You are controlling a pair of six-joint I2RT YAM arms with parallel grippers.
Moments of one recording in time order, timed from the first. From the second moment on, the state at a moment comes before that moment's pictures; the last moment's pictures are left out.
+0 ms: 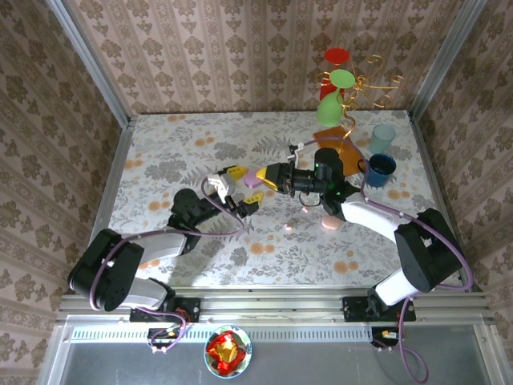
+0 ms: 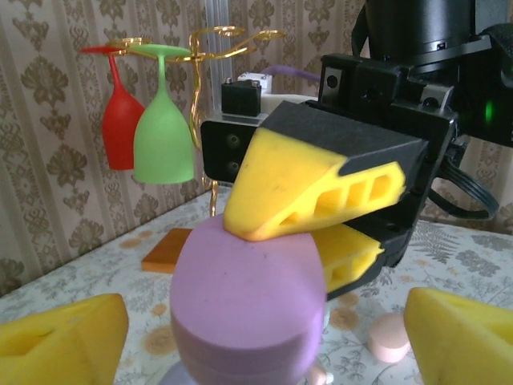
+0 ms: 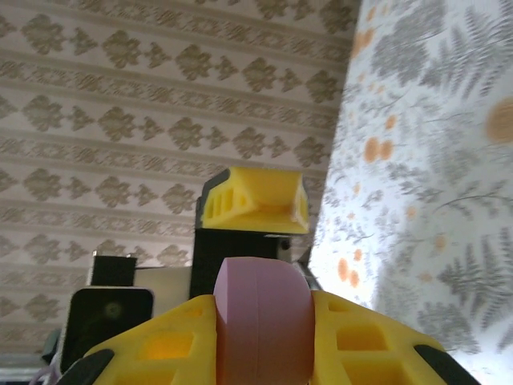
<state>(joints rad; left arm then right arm) -0.57 1.37 0.42 1.09 0.58 -0.03 0.47 1.52 0.86 0.48 -0.77 1.20</state>
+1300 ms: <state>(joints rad) -0.65 1.09 0.28 0.58 0.32 0.19 0.57 2.19 1.48 -0.09 -0.47 0.66</state>
